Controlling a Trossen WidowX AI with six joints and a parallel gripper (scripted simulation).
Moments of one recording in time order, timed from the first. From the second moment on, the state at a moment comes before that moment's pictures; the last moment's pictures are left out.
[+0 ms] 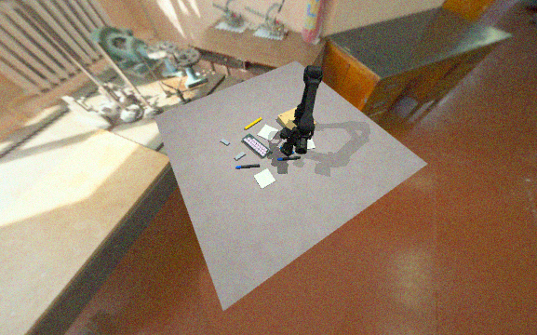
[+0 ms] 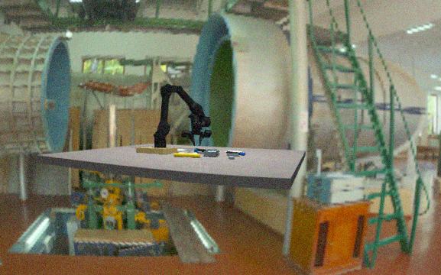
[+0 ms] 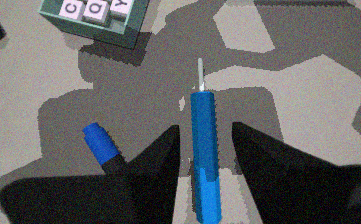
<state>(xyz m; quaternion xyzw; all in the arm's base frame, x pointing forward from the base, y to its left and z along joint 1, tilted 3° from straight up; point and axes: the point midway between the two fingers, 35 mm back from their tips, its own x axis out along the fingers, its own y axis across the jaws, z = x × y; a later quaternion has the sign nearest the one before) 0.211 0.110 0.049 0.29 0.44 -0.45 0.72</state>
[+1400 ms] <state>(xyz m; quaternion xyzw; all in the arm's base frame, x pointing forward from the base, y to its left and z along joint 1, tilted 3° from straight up) 0.210 0.111 0.017 0.29 0.44 -0.45 0.72</state>
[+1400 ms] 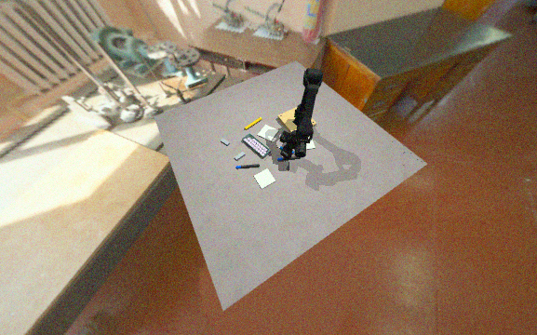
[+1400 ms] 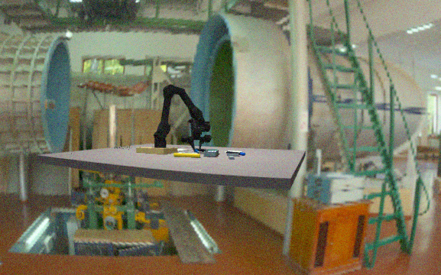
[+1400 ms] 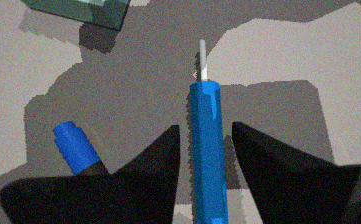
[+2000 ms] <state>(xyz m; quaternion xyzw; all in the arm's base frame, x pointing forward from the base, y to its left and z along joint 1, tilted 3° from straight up) 0.209 0.110 0.015 0.29 0.44 -0.45 0.72</state>
